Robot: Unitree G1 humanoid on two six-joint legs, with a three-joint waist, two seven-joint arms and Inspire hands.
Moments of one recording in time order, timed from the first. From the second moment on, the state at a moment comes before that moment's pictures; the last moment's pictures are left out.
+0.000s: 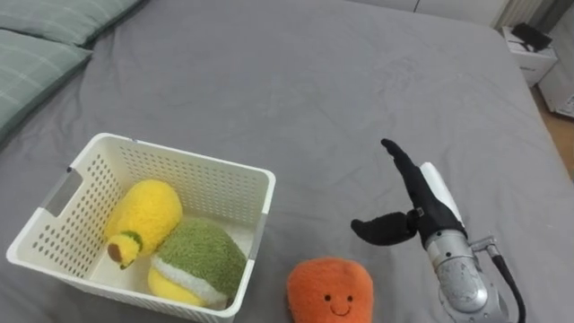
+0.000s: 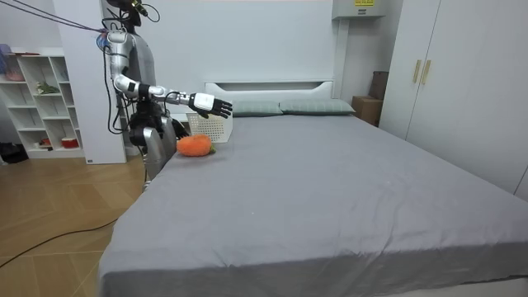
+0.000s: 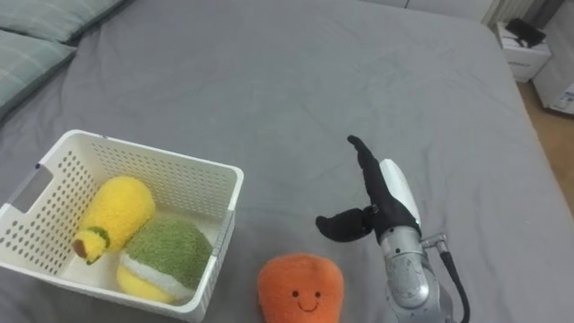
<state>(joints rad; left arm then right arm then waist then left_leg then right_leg) 0.22 0.15 0.08 0.92 0.32 0.06 0.30 0.10 -0.26 0.13 0.12 -0.37 0.05 -0.07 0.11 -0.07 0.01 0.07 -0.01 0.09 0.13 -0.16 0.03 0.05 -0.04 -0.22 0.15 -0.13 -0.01</state>
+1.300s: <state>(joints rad) 0.21 0.14 0.07 0.91 0.31 0.06 0.30 0.12 -0.20 0.22 0.47 -0.40 0.04 0.01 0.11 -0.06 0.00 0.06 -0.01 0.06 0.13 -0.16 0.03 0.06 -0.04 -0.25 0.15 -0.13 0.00</state>
